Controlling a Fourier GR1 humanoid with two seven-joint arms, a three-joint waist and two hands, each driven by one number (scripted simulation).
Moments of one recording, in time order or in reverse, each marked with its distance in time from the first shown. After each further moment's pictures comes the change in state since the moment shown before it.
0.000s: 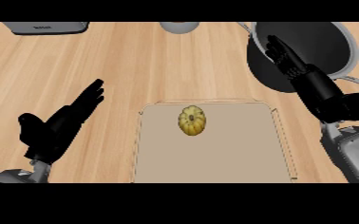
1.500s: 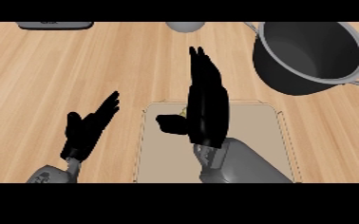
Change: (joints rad) left arm -0.021 -0.165 -0.035 0.286 -0.068 -0.009 -0.099; right arm -0.246 0.519 0.392 0.007 1.239 -0.435 1.085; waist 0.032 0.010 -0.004
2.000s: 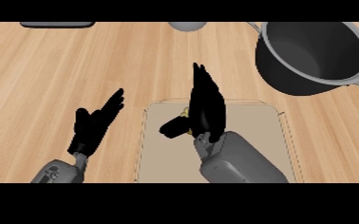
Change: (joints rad) left arm -0.040 -0.040 0.001 0.053 -0.028 -0.001 -0.011; right arm 0.025 0.018 -0.036 0.117 -0.233 0.088 0.057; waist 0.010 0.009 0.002
